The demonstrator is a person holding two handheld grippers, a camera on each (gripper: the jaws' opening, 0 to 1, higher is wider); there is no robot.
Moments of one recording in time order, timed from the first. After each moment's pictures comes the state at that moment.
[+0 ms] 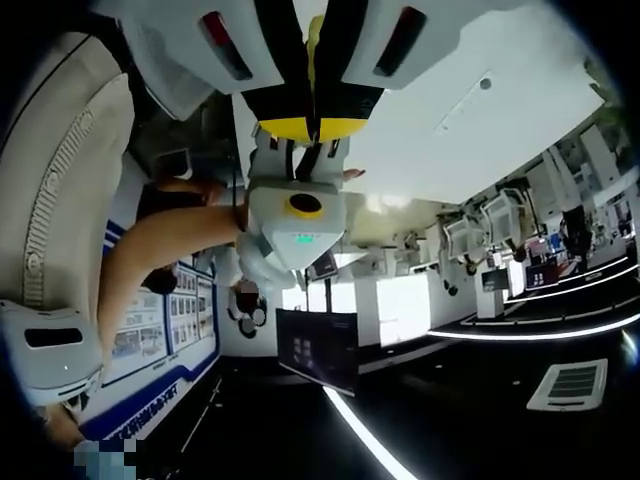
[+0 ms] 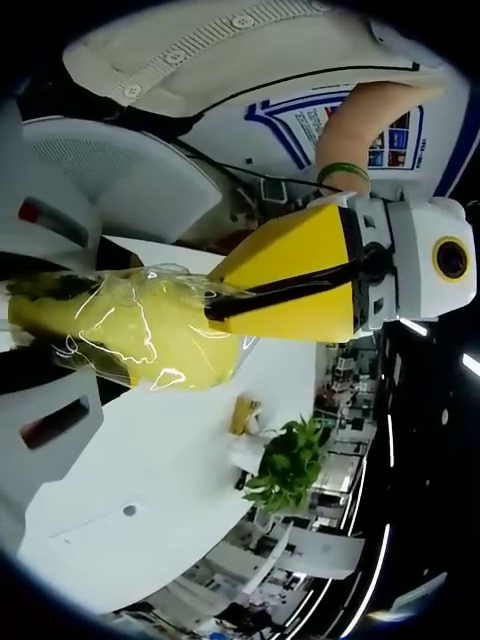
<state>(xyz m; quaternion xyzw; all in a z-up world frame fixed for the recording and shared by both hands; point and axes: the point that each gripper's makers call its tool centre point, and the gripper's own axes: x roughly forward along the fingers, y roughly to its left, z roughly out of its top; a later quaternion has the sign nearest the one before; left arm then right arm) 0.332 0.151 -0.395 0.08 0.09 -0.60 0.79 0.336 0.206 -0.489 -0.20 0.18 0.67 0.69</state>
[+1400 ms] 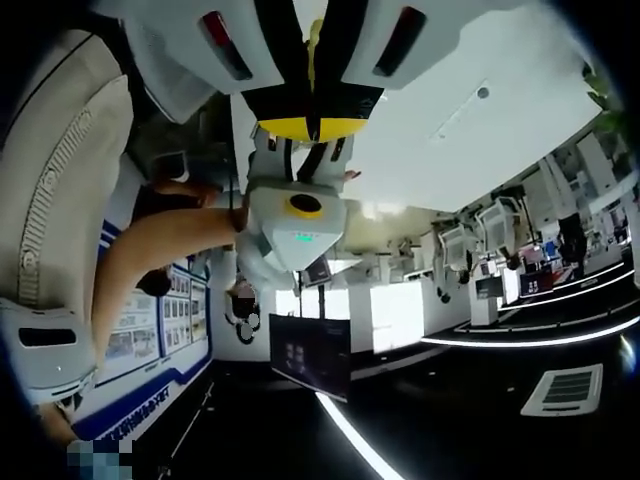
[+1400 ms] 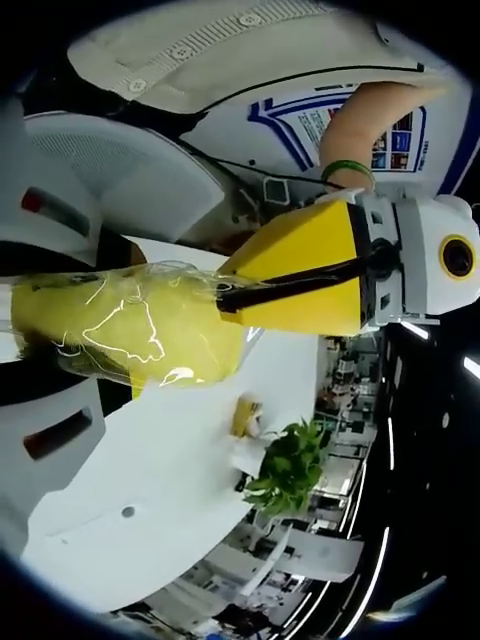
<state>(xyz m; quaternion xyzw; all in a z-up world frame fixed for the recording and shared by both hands) 0.331 0.154 -0.400 0.09 0.10 -0.58 0.80 0.341 0.208 -0.496 -0.20 0.18 0.67 0.69</state>
